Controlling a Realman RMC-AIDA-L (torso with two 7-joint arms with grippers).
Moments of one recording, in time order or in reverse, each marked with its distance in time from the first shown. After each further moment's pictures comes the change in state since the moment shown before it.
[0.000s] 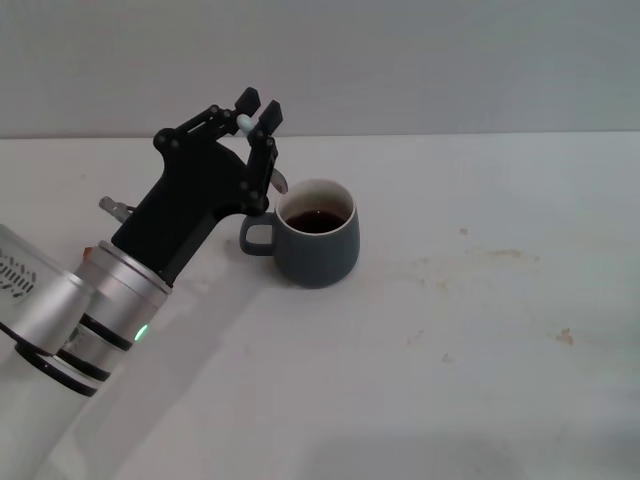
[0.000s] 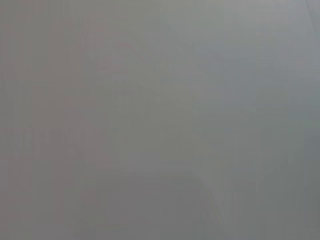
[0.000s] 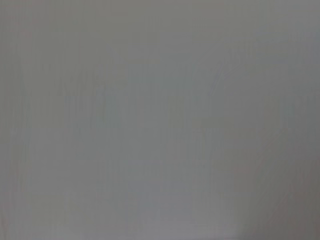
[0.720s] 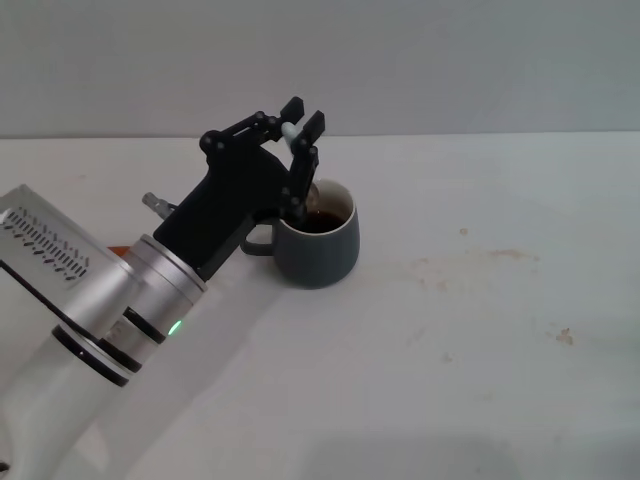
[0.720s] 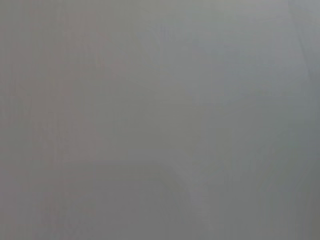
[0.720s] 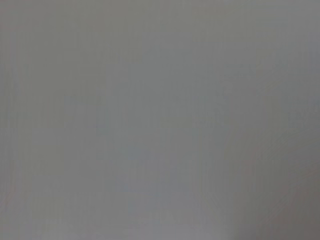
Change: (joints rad) left arm -0.052 -0.007 0.039 0.003 0.000 -0.065 -0.001; right arm -0.022 0.001 -0.005 -0.002 0.000 -0.030 -0.001
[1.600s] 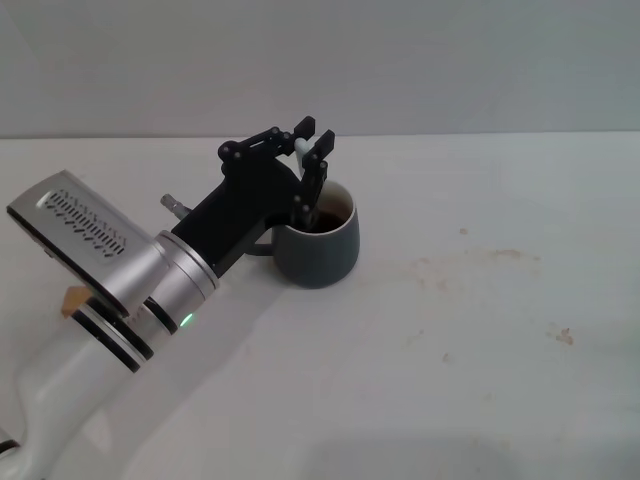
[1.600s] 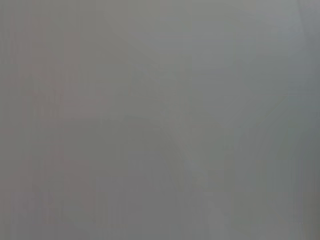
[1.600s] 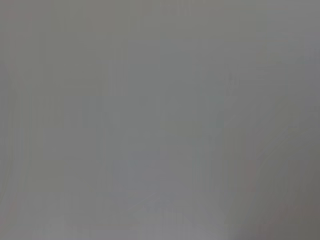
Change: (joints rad) left arm -0.081 -0.008 0.003 0.096 -0.005 -0.071 -0.025; right arm -0.009 0.002 -0.003 0.006 -0.003 -0.007 0.000
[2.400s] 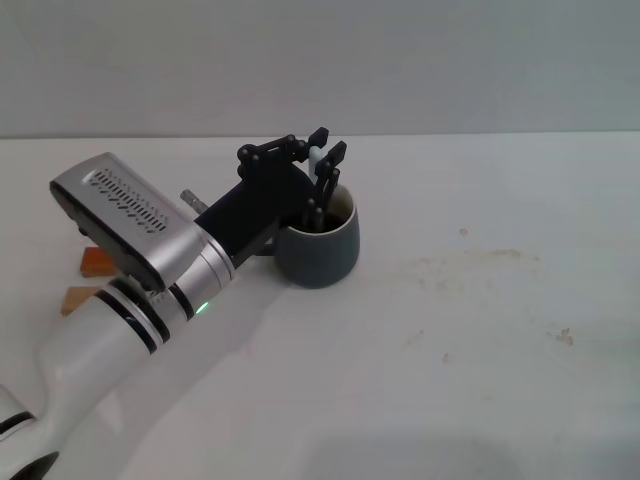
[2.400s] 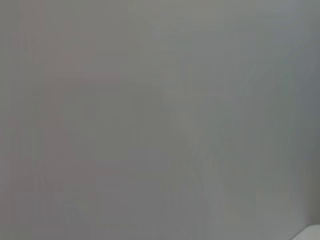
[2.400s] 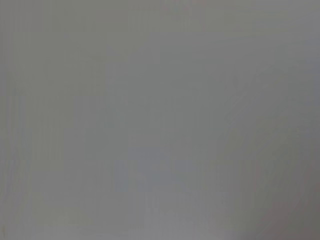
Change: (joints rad) left arm -0.071 -0.004 0.003 0.039 -0.001 -0.112 -0.001; right arm 0.002 0.000 -0.002 0.003 -0.005 -0.001 0.000
